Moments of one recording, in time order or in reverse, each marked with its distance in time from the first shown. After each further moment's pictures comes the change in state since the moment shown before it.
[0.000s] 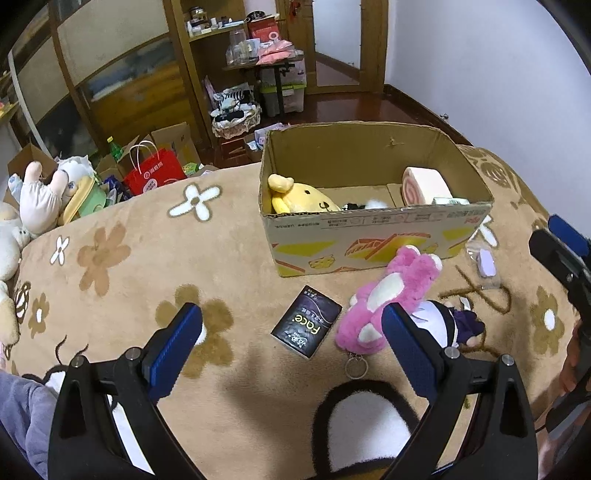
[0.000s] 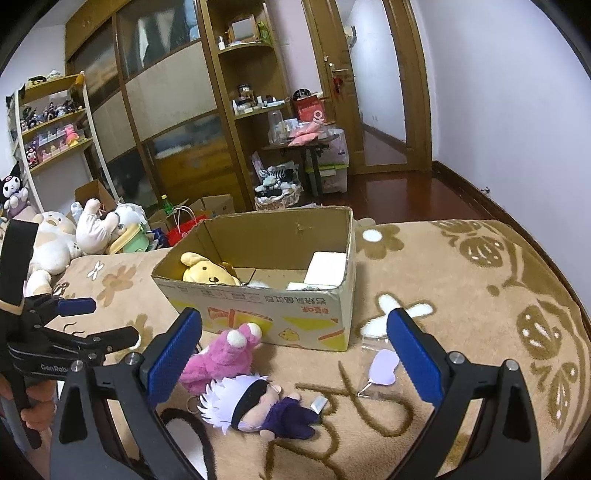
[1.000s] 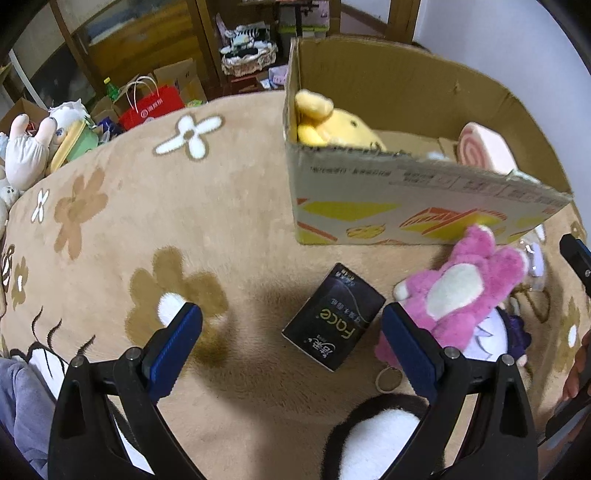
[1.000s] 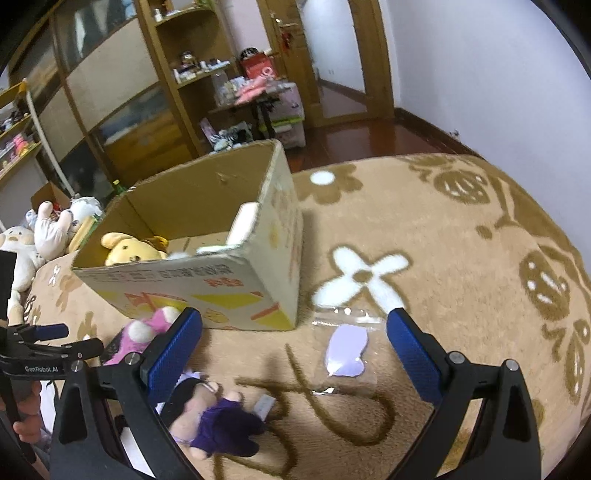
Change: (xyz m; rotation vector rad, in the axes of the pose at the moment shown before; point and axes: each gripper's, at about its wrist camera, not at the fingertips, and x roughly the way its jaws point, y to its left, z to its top) left arm 0.090 0.019 0.002 -0.073 0.243 0.017; right arm 0.068 -0.053 -0.019 0.147 0.176 -0.124
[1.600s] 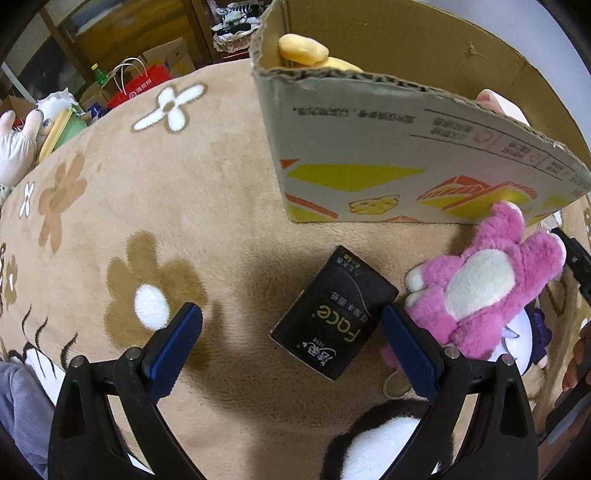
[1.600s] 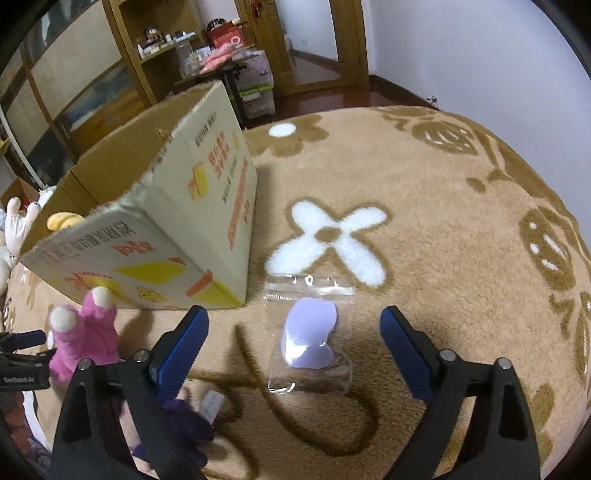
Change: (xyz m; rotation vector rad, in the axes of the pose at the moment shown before) left arm 0.034 -0.005 0.003 0.018 0.090 -0.004; right arm 0.042 -0.018 -0.013 0.042 0.123 -0.094
